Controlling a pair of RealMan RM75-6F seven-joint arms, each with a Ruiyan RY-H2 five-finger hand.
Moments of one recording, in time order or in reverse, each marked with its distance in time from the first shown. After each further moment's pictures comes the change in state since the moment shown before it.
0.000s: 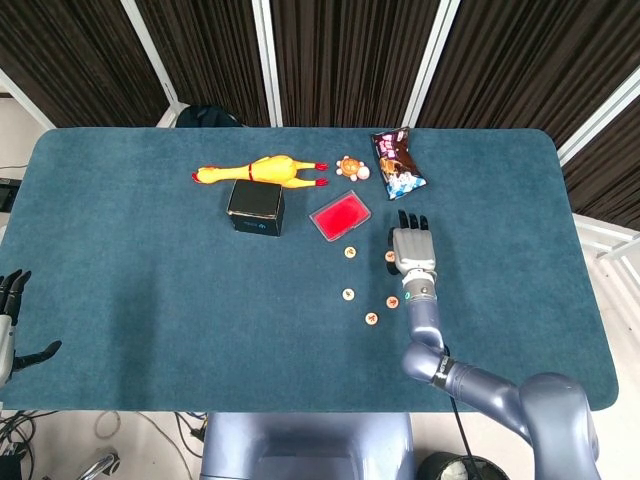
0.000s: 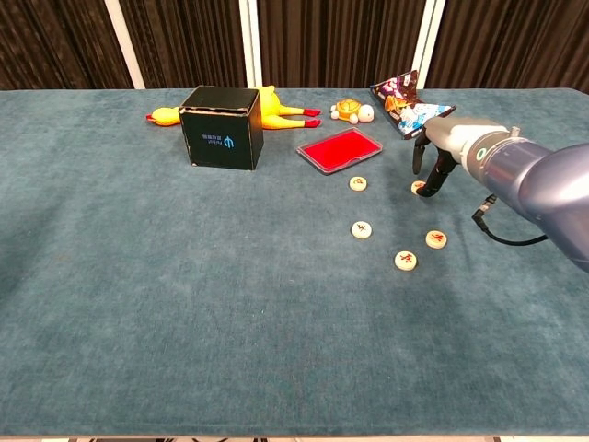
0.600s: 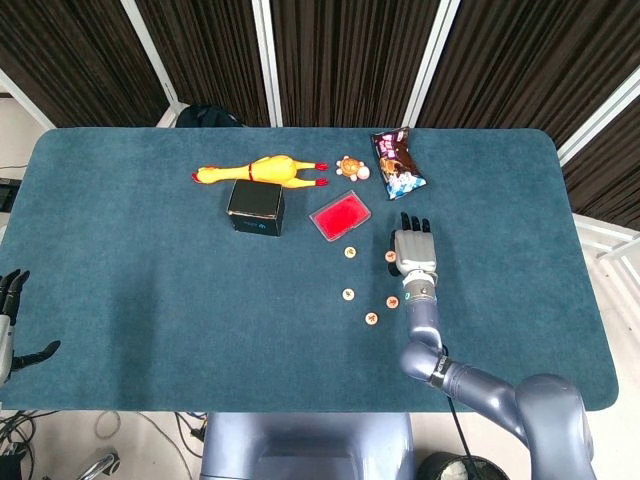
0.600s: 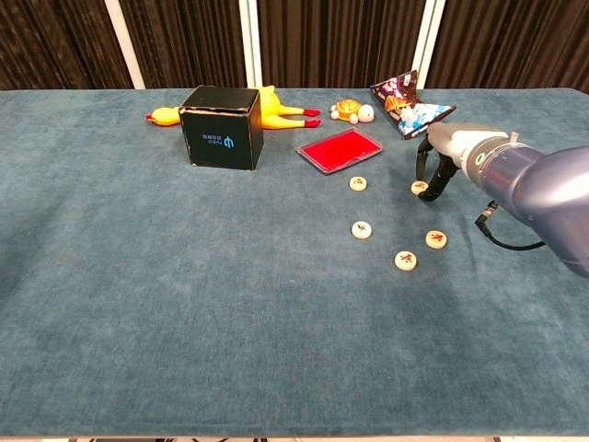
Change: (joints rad) left arm 0.001 0.002 -0.002 -0.001 -0.003 0.003 -0.003; right arm 0.002 -0.026 0.016 0.039 0.023 -0.010 -0.014
